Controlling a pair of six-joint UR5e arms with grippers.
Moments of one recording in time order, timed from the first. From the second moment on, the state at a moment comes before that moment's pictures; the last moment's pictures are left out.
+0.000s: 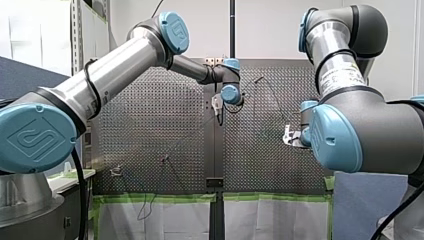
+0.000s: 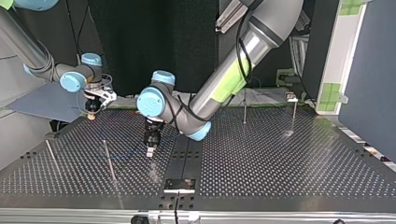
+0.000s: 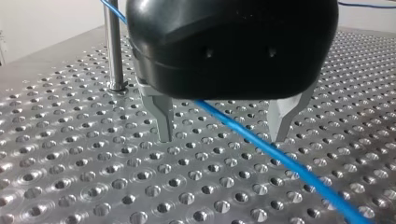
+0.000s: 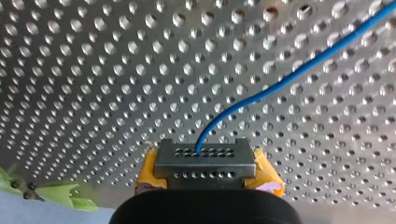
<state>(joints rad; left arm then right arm) -0.66 -2.42 -0.81 -3.03 -1.93 -1.79 1.69 -0.79 1.49 -0.50 1.58 1.65</state>
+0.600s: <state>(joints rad) -0.66 -2.42 -0.82 -3.03 -1.95 -1.82 1.65 -0.74 1.50 -0.56 1.63 1.58</state>
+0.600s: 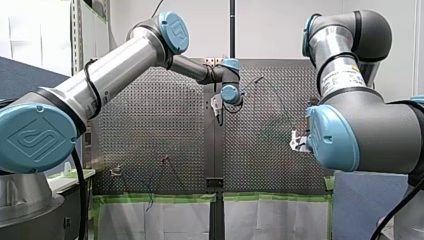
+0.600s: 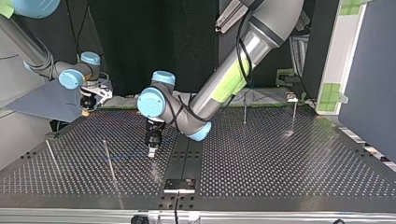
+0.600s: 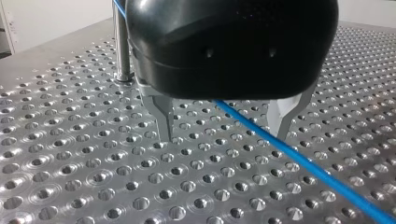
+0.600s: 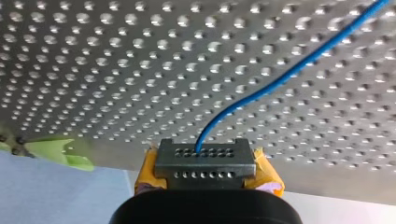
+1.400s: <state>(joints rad) -0.65 -2.42 -0.82 -3.03 -1.95 -1.82 1.59 -0.55 1.49 -0.69 1.62 1.59</state>
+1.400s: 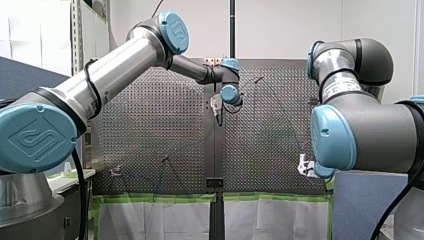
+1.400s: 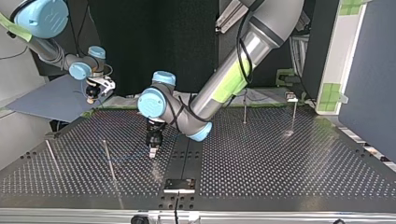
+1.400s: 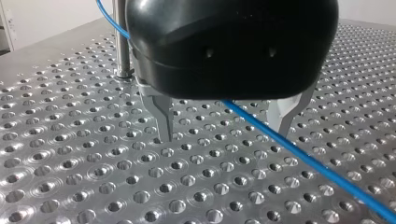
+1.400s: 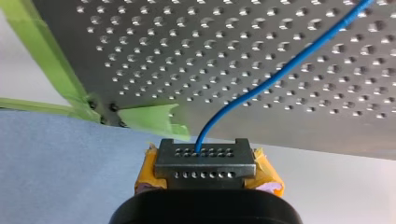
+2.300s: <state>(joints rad) -0.65 -2.42 -0.82 -3.04 -1.95 -1.82 1.58 -0.43 1.44 -0.70 1.60 1.60</state>
